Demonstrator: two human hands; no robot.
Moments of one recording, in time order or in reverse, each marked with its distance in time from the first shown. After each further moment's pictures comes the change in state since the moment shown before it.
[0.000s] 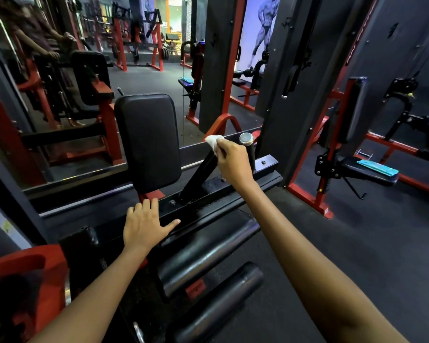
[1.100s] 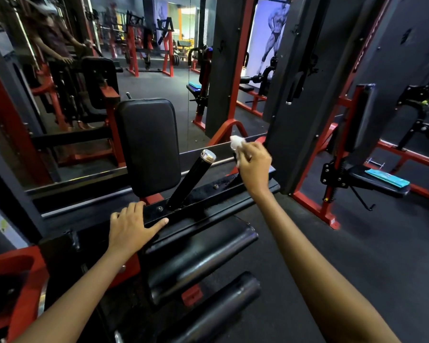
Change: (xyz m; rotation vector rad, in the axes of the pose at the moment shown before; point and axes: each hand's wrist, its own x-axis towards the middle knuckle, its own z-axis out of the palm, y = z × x) left_hand 0.008 0.003 0.007 -0.164 0.005 -0.125; right_hand 0.010 0.060 -0.036 0.123 0.239 0.064
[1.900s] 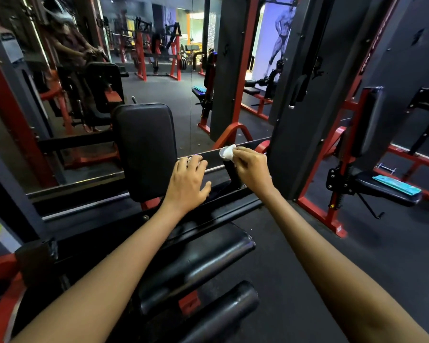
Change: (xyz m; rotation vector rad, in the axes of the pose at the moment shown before) left_hand 0.091 0.150 -0.039 -0.126 0.413 0.413; right_hand 0.034 0.048 -0.018 -0.054 -0.212 -0.364
